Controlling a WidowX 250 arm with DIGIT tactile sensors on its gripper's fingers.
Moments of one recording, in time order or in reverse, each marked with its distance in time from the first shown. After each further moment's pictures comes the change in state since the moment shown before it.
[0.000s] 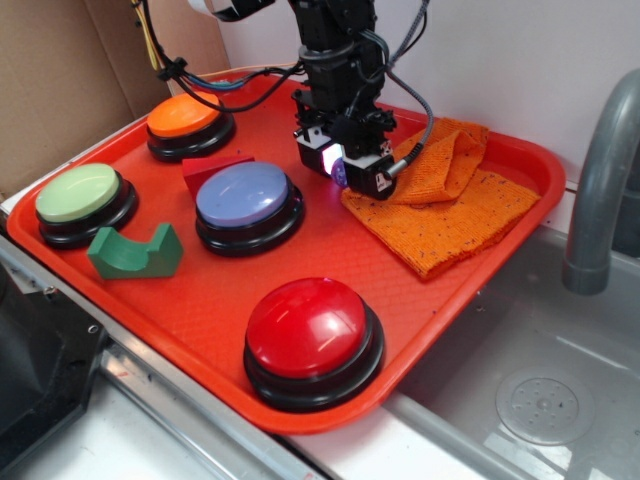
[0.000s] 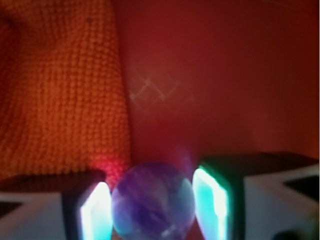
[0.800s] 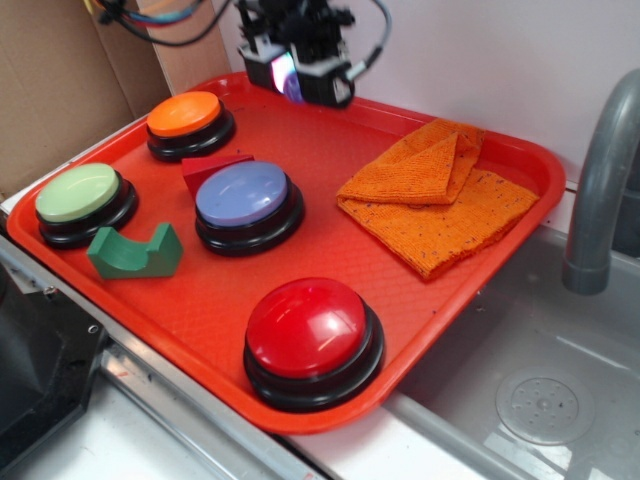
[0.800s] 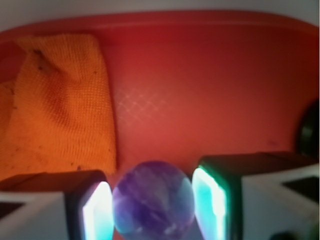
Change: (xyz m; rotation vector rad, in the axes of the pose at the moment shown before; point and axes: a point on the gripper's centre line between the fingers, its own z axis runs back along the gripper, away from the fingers) arm -0.018 0.014 0.096 0.071 -0.022 0.131
